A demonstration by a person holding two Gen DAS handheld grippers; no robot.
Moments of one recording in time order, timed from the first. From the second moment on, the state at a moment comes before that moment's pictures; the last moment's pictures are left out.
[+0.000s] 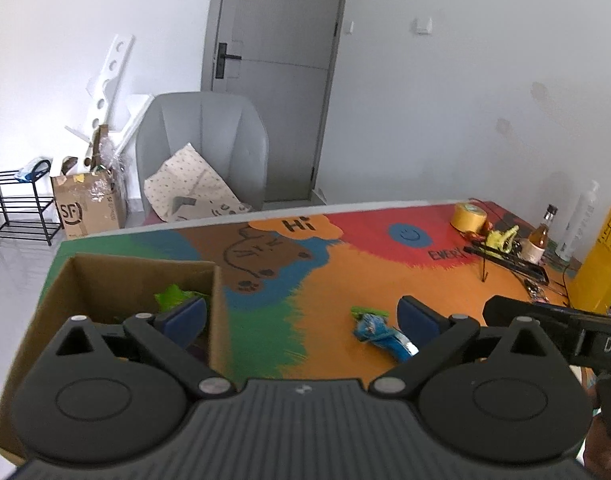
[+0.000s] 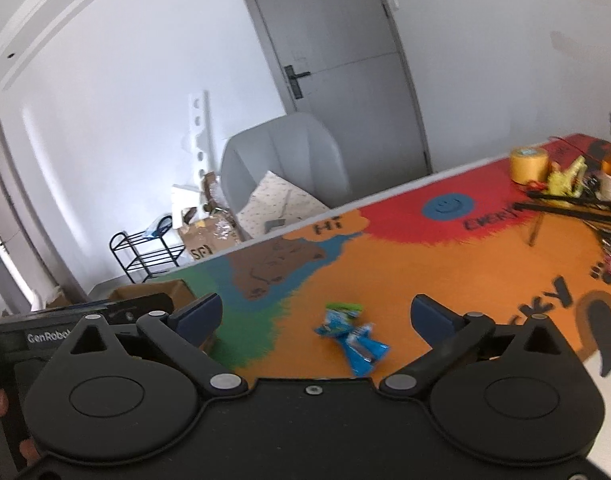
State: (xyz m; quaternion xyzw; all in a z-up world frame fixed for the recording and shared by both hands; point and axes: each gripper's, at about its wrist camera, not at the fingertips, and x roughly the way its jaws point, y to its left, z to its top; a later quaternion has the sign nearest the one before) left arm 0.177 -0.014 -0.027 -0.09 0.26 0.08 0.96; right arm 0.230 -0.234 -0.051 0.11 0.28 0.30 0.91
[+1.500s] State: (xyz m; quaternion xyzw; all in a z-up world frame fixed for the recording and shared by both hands) left arm 0.286 -0.029 -0.092 -0.08 0.38 0.04 0.92; right arm 0.307 -0.200 -0.145 0.11 0.40 0.34 0.85
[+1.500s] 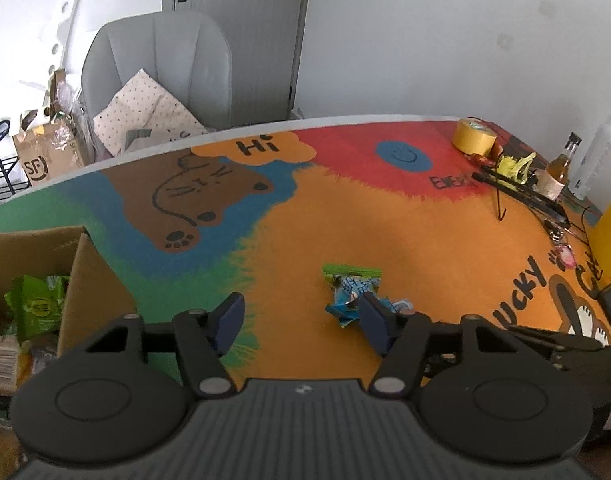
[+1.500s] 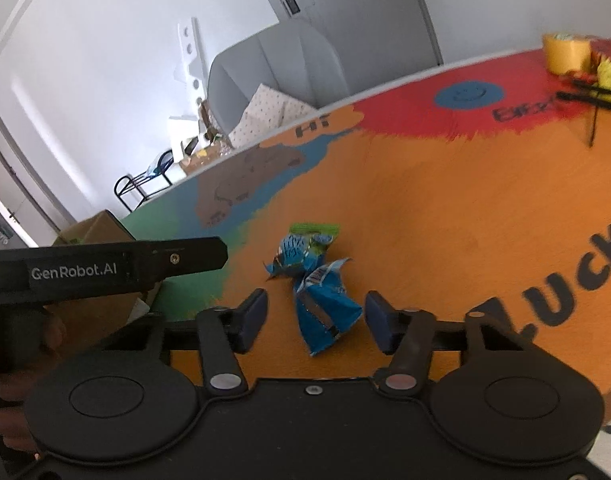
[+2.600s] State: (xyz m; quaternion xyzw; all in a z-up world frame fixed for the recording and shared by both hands) left arm 0.336 -0.068 -0.137 -0.07 0.42 0.03 0.91; right arm 0.309 -0.241 -0.150 0.10 0.37 0.28 0.88
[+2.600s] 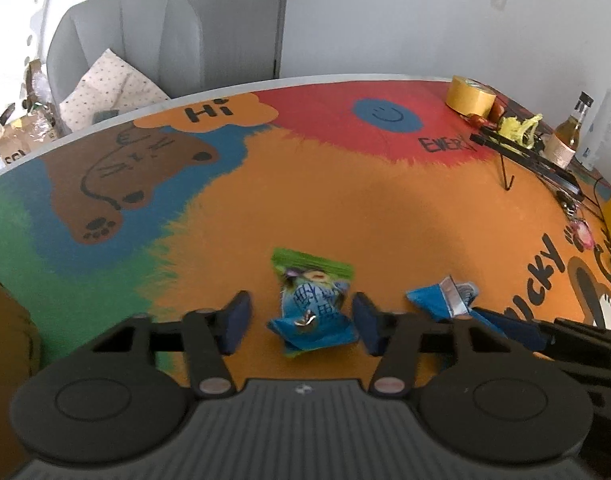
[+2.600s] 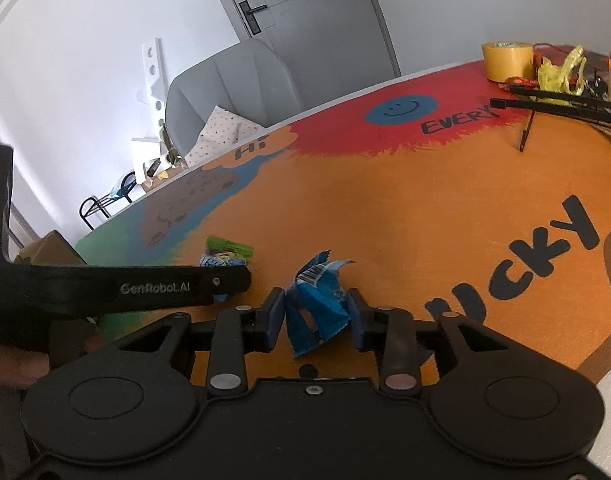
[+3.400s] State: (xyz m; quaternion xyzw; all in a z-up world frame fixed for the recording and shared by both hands) left arm 0.261 -0.049 -0.090 -0.08 0.37 0.04 0.93; right arm 0.265 -0.235 -0.117 0.11 0.34 0.30 0.89
